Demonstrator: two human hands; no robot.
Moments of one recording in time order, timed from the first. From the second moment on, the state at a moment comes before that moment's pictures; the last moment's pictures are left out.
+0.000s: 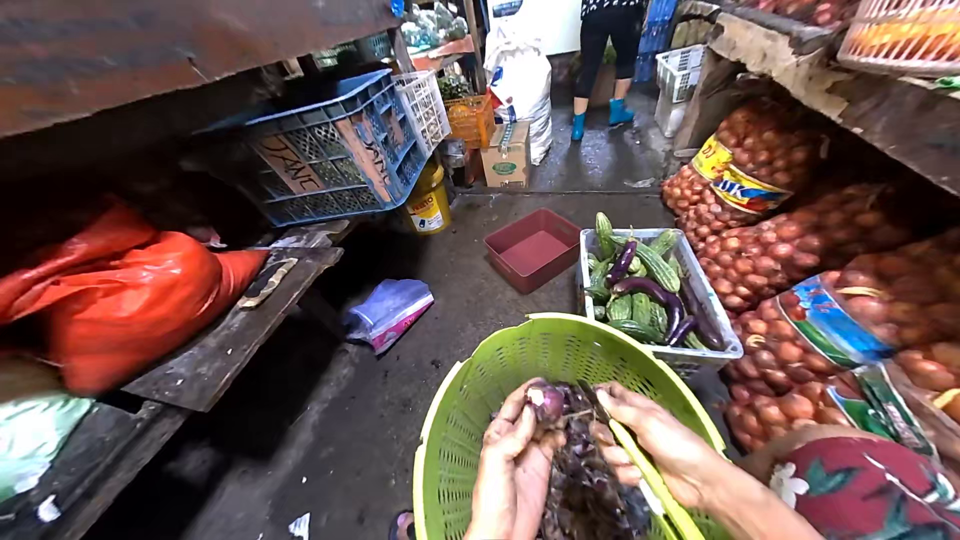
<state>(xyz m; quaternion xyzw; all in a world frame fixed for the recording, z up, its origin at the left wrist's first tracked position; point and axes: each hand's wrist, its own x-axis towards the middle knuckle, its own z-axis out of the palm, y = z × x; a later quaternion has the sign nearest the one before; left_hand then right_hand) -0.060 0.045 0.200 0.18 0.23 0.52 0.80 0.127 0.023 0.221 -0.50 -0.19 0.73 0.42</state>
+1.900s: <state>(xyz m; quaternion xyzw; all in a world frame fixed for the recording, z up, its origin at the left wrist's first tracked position) -0.059 0.046 0.182 0.25 0.13 0.47 0.84 0.123 0.003 0.215 -0.47 -0.56 0.45 0.51</state>
